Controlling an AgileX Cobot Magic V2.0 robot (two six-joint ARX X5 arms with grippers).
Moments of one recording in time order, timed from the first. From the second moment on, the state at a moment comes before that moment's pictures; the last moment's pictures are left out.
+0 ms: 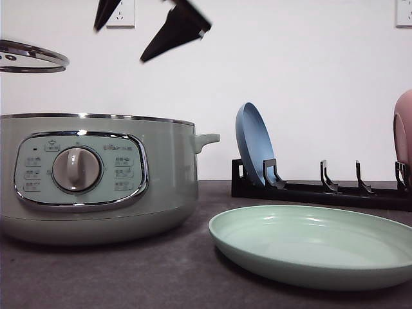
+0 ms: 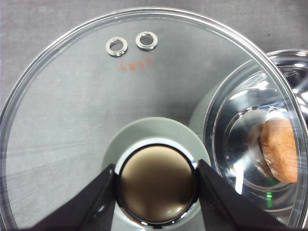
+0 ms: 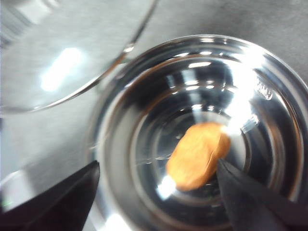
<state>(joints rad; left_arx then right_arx) 0.01 1.43 1.75 -1.27 -0.01 0.04 0.79 1.94 1.99 -0.86 -0.29 0.13</state>
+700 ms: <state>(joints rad) 0.01 1.43 1.75 -1.27 -0.01 0.04 0.85 2.17 2.02 -0.78 -0.07 0.16</state>
